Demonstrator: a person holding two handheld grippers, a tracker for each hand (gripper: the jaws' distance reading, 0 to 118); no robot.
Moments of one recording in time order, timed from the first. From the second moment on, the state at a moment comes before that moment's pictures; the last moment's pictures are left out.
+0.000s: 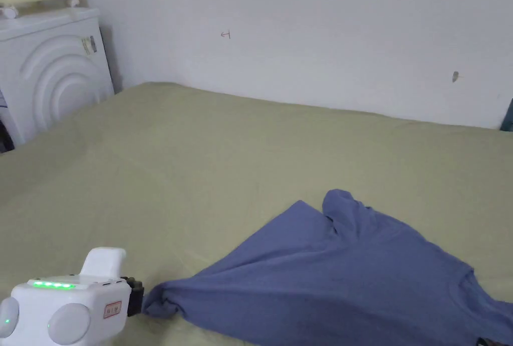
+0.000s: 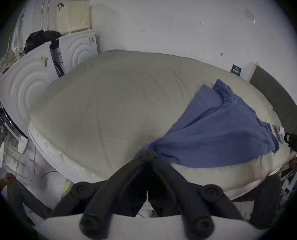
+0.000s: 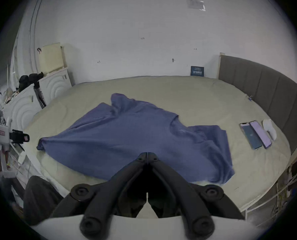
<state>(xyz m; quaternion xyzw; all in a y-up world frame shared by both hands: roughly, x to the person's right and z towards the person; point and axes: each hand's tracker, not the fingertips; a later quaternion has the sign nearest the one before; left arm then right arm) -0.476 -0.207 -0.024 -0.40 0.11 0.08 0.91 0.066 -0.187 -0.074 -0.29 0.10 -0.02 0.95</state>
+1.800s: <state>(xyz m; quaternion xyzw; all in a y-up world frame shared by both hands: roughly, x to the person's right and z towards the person) -0.486 -0.253 -0.090 -0.47 0.07 0.08 0.88 -0.009 -0.245 -0.448 -0.50 0.16 0.07 0.85</state>
